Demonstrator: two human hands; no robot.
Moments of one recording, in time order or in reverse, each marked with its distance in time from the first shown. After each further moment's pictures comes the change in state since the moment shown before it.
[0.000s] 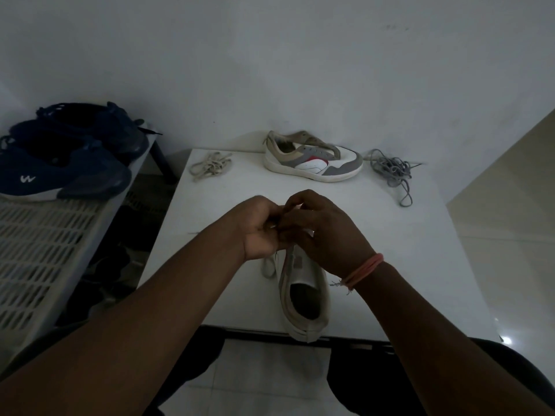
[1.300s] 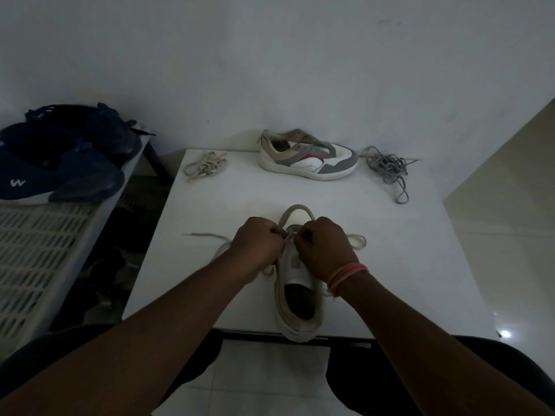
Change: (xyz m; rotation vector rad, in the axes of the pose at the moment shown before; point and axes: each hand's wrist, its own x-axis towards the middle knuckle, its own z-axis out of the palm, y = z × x) left_hand 0.019 -0.041 -0.011 0.913 0.403 0.358; right_hand -0.016 0.019 0.040 -0.089 -0.078 0.653
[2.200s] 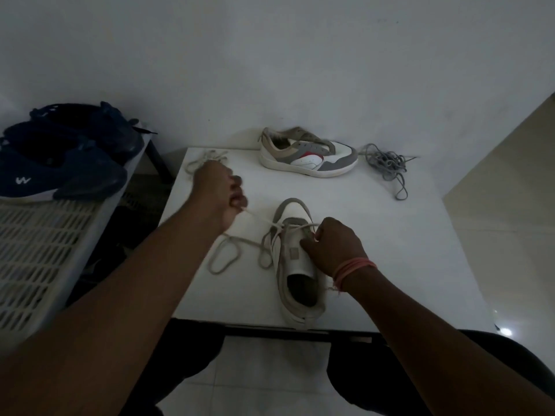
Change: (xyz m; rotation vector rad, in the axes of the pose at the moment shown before) left_hand 0.028 0.041 -0.065 -0.987 0.163 -0.137; right_hand -0.010 0.004 -0.013 0.014 -0.076 0.236
